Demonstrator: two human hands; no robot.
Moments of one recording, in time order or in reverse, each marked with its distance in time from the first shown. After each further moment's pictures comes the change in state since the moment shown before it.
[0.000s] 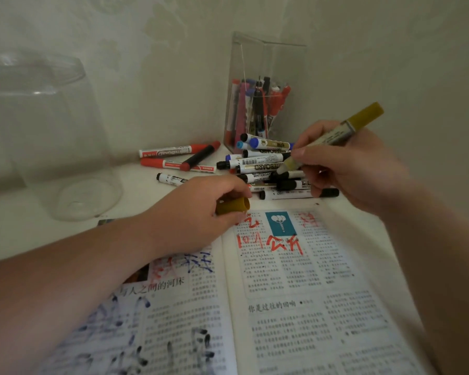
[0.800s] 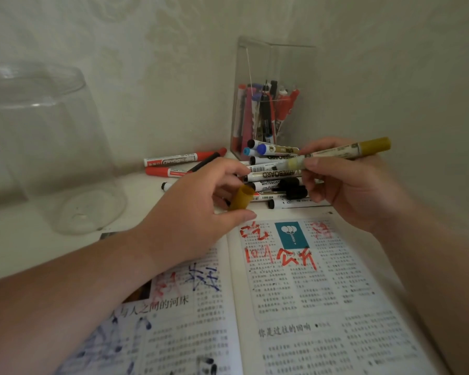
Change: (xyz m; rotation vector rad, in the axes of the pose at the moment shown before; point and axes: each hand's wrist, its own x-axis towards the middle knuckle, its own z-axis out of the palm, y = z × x) left_hand 0.000 0.000 -0.001 -0.164 0.287 -0.041; right_hand 0.014 0.042 0.001 0.330 0.015 -0.018
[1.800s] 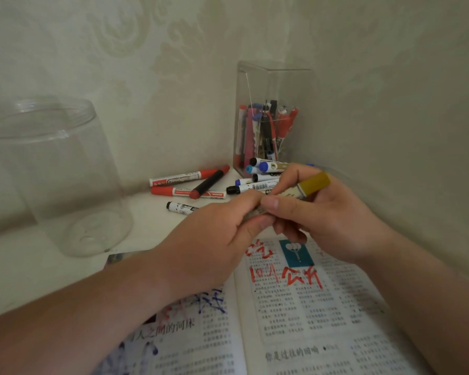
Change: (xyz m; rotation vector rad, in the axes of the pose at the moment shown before) left_hand 0.002 0.008 0.003 0.054 -0.202 0.131; right_hand -0.017 -0.010 0.044 -0.121 -0.240 -0.026
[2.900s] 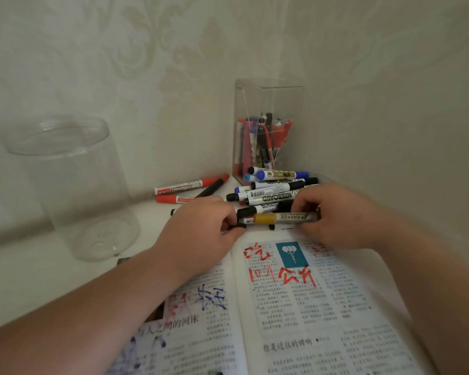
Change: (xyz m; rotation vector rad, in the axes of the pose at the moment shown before) left_hand 0.008 -0.024 -0.003 0.427 0.144 -0.117; right_hand -0.003 -0.007 -0.040 -1.069 0.030 0.242
